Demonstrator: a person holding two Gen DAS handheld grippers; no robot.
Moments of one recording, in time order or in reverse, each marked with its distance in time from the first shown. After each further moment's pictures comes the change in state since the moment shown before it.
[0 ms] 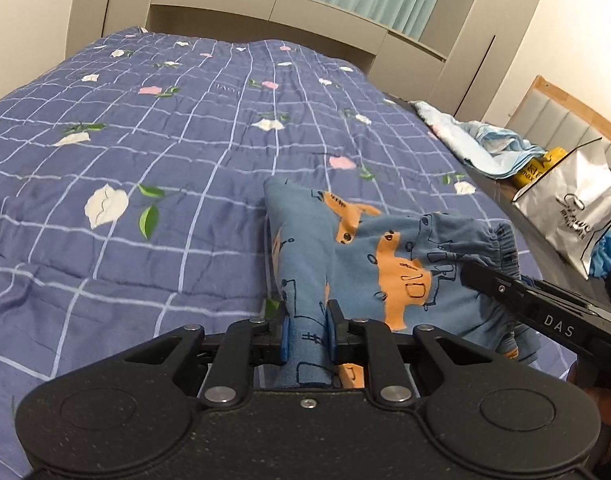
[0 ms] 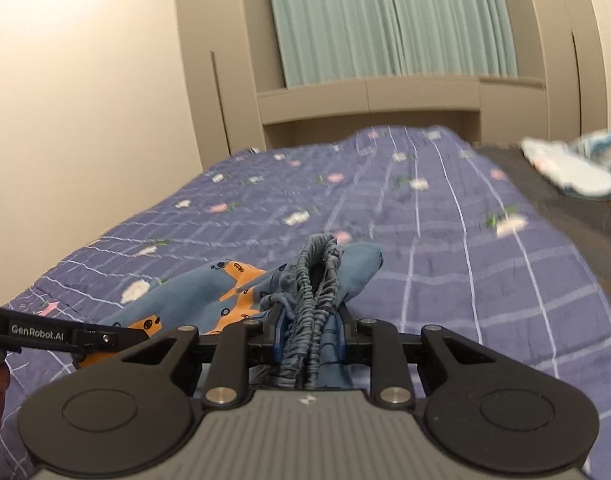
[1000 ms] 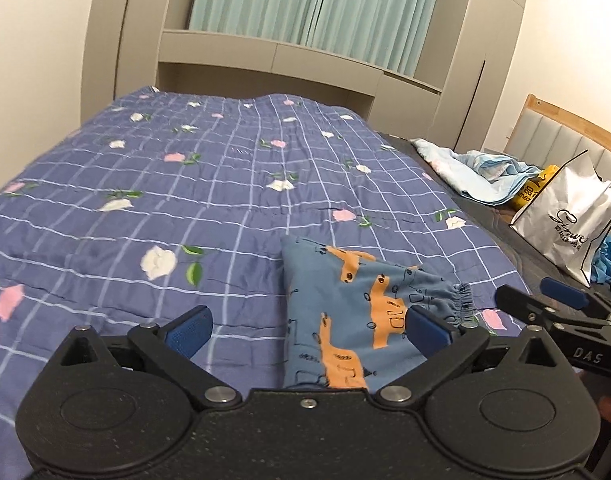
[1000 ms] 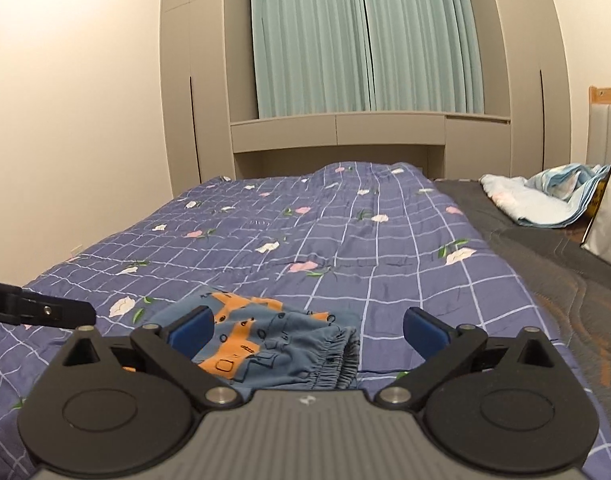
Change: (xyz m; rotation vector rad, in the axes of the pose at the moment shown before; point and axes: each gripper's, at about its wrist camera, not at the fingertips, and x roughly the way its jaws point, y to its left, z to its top) left arm -0.091 -0.011 0.000 0.077 -0.145 0.065; right arm -0.066 0.023 0.003 -0.061 -0.138 -0.122
